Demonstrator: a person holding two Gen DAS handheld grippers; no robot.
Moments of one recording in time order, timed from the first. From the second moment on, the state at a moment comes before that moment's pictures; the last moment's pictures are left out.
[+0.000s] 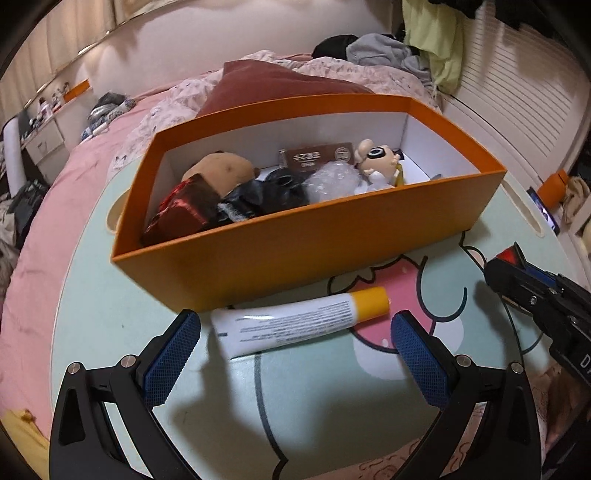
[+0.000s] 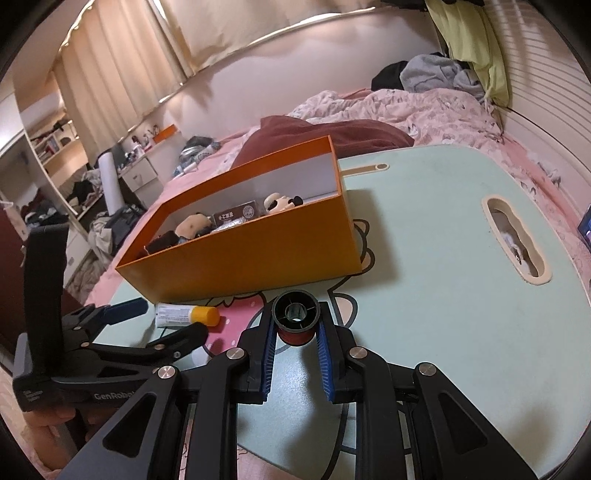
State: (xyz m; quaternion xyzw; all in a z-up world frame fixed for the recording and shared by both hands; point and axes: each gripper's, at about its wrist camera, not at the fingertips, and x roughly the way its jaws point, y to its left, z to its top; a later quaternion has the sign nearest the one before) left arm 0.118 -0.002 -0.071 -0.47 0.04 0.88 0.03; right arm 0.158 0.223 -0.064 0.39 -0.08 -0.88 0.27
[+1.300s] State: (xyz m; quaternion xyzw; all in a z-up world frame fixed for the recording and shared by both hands) left arm 0.180 -0.064 -0.059 -0.42 -0.16 0.89 0.08; right arm 0.171 0.196 -0.063 0.39 -0.01 -0.88 0.28
